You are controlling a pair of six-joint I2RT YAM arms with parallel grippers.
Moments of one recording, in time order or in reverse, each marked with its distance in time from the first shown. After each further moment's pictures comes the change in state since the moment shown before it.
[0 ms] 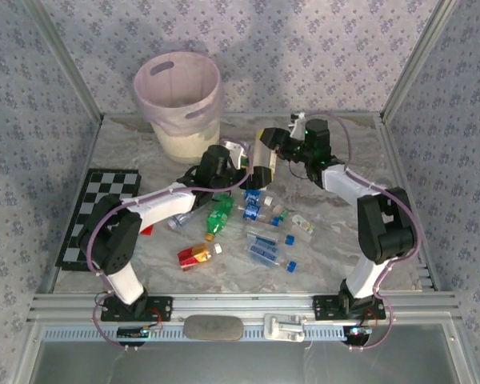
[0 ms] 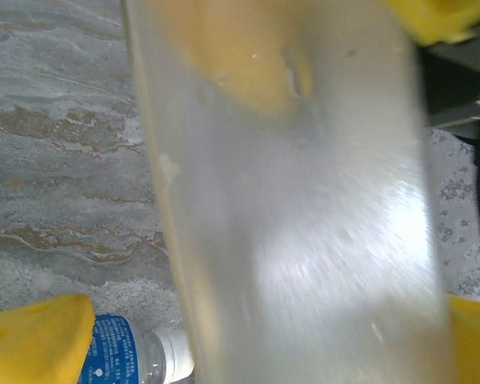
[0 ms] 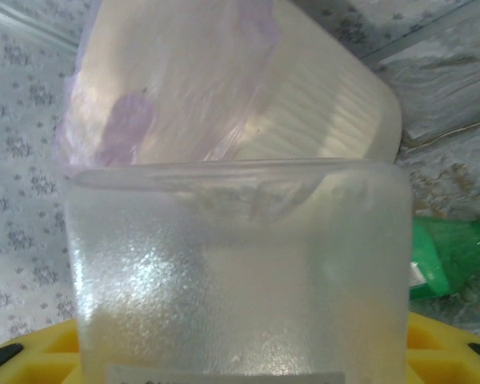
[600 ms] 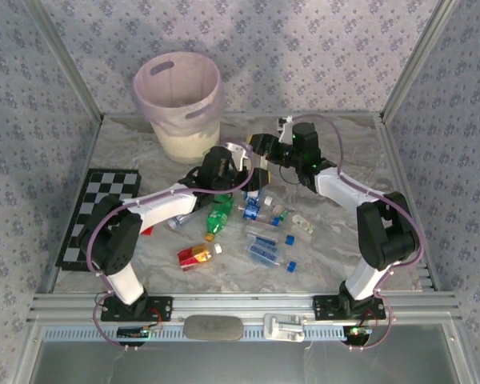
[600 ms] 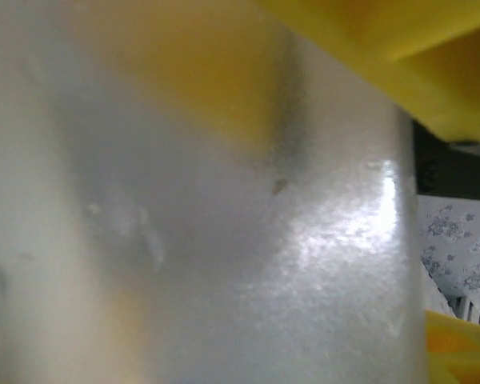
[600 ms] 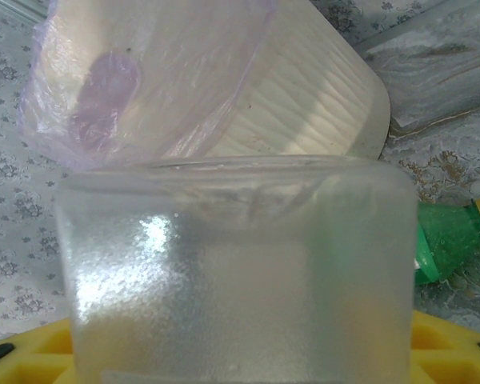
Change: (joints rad) left arm -0.010 -0.010 -0.004 -0.014 -0.035 0.010; right arm 0.062 -0.013 0.002 -0.068 0.109 -0.067
